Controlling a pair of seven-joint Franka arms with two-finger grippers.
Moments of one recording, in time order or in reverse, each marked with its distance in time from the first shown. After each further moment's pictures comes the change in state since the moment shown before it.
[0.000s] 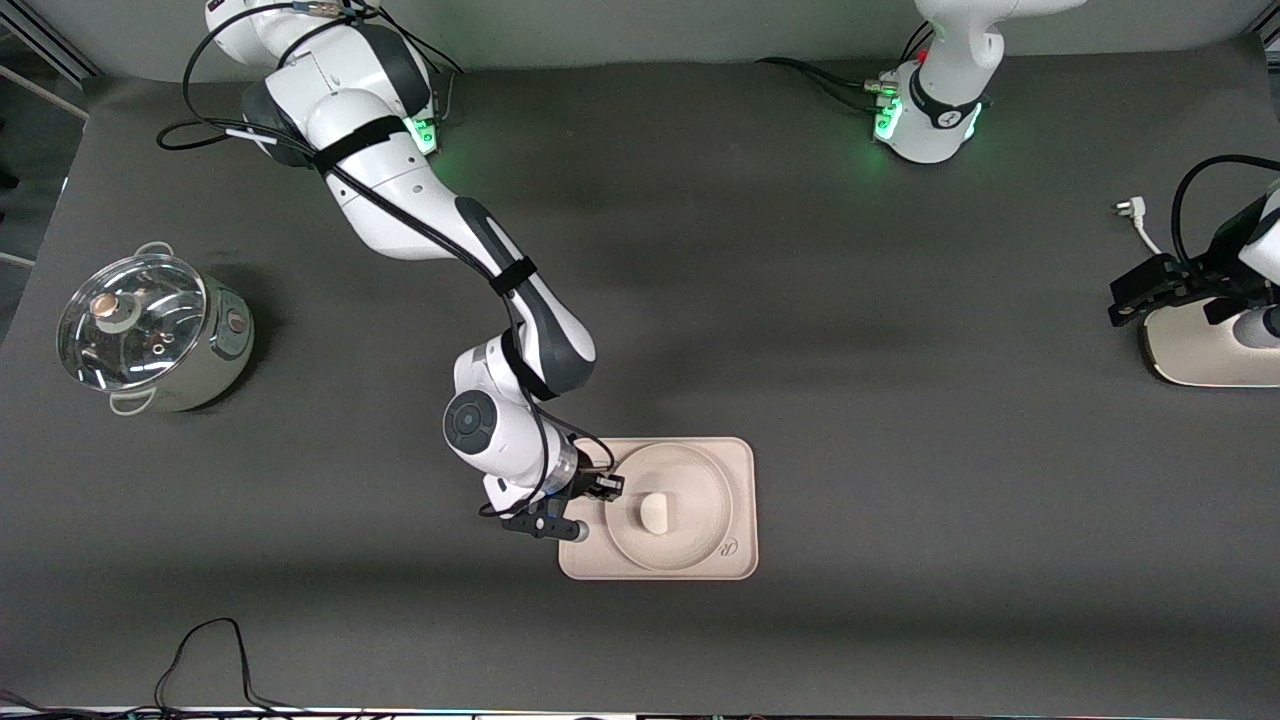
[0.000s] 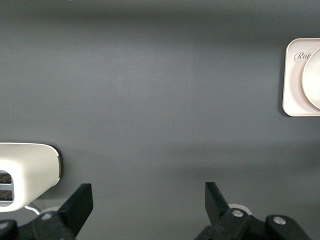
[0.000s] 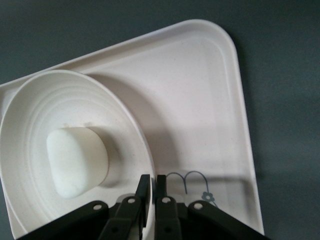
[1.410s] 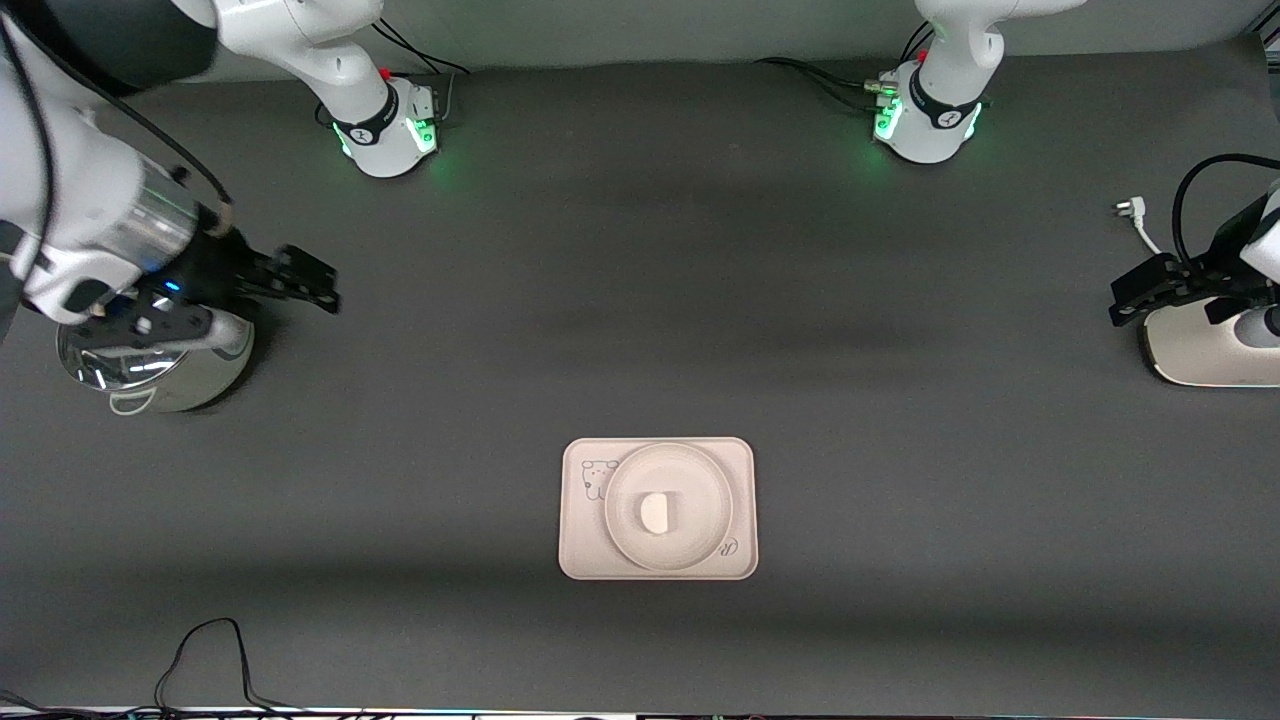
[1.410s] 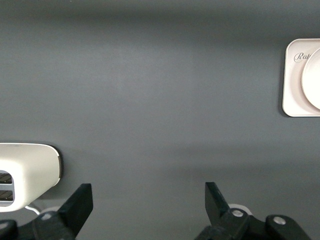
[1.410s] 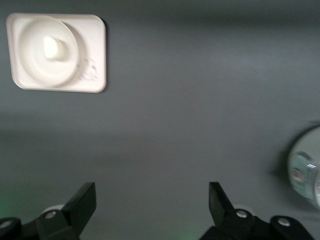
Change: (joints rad) left arm 0.000 0.000 0.000 0.002 0.001 0.000 0.000; right arm -0.279 -0.956 -0.030 -0.322 -0.298 -0.900 -0.309
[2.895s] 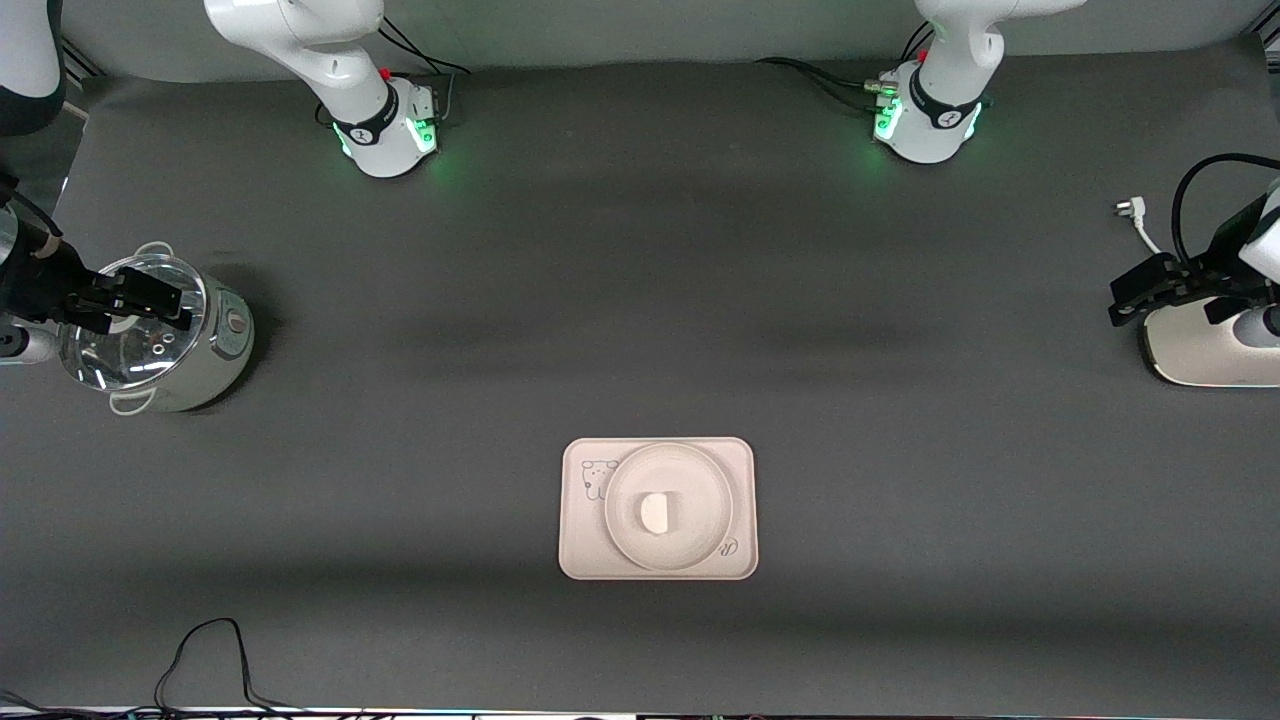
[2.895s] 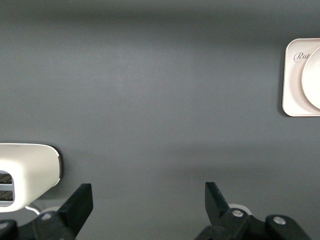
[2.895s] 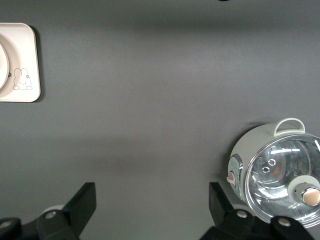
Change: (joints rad) left arm 0.000 0.000 -0.002 0.000 0.001 0.000 0.001; right arm -0.191 -0.020 -0.032 -0.092 -0.054 0.082 -0.183
